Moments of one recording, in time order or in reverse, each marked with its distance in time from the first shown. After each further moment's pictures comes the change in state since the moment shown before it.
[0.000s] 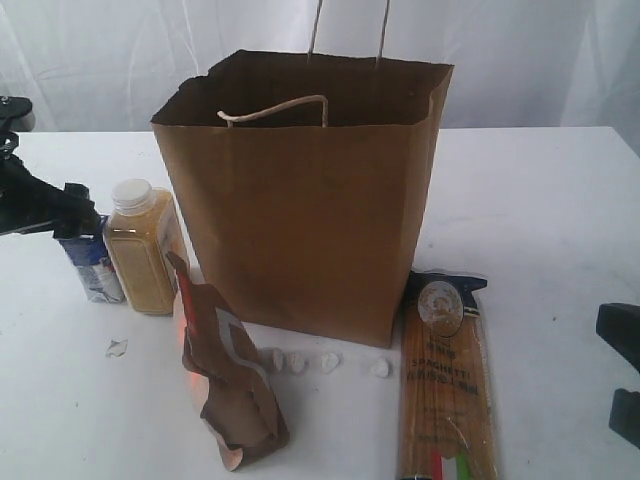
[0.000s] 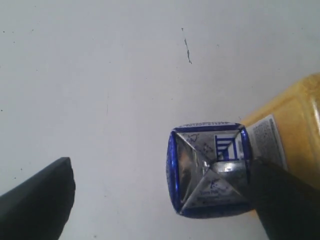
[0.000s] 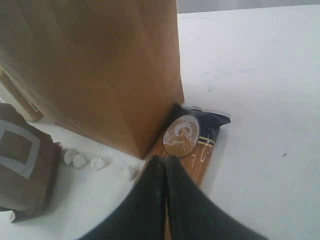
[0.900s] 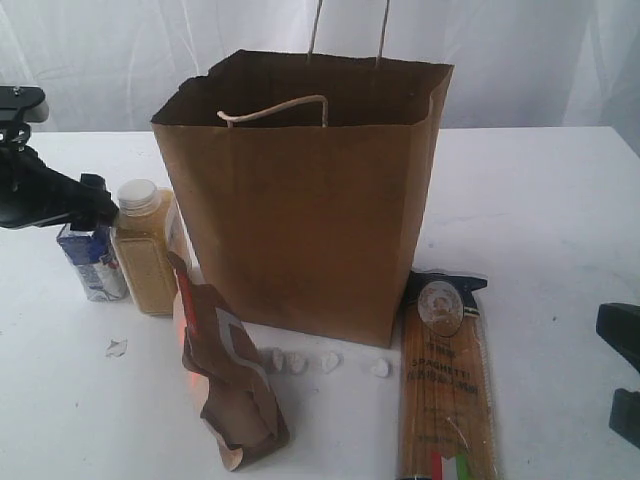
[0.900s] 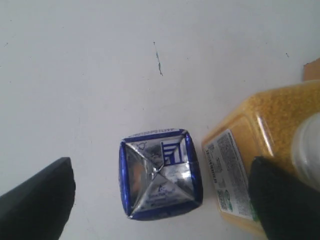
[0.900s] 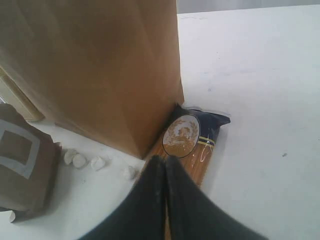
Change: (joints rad) left arm -0.053 -0.024 0.000 -0.049 -0.002 -0.003; right arm 0.000 0.000 0.000 -0.002 -0.001 0.000
